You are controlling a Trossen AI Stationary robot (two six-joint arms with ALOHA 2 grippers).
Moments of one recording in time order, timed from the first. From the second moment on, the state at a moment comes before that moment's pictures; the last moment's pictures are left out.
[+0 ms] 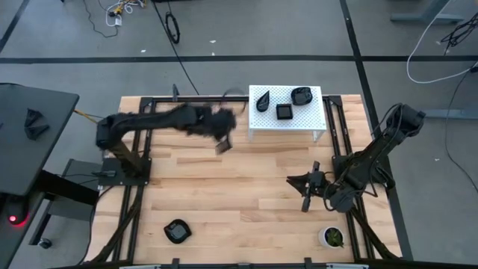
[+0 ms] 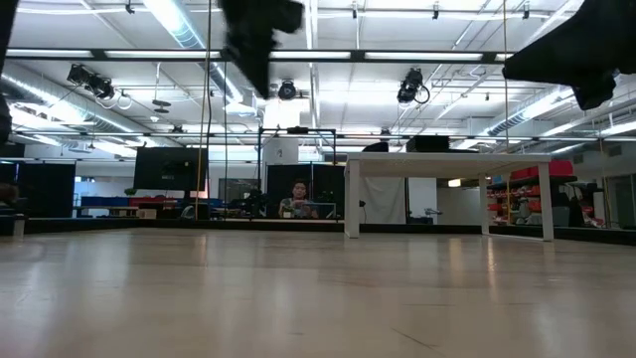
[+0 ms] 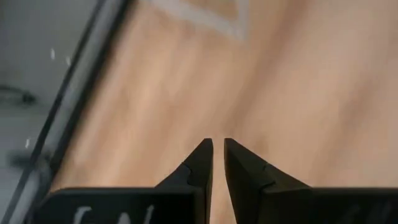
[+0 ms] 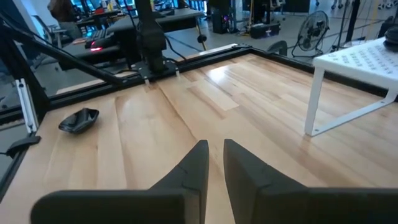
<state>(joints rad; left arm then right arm) 0.07 1.67 1.61 -1.11 -0.40 -0.27 0.84 1.17 0.41 0.30 1.13 0.60</state>
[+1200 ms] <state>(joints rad) -1.08 1.47 0.74 -0.50 -0.24 -1.76 0.74 1.27 0.41 0.49 1.13 0.56</state>
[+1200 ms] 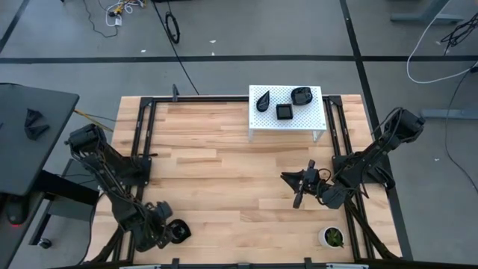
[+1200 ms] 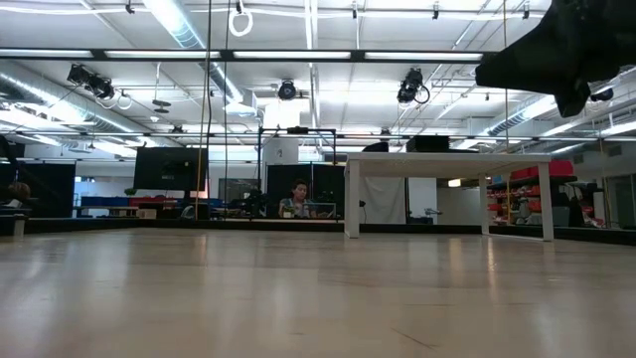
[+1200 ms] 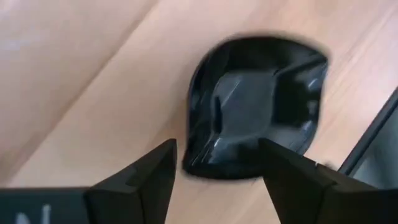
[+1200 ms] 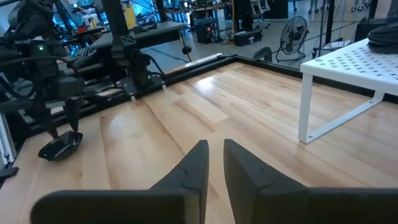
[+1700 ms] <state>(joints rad) -1.08 1.47 0.74 -0.49 -0.38 -1.66 0.74 1.27 0.41 0.49 1.13 0.54</state>
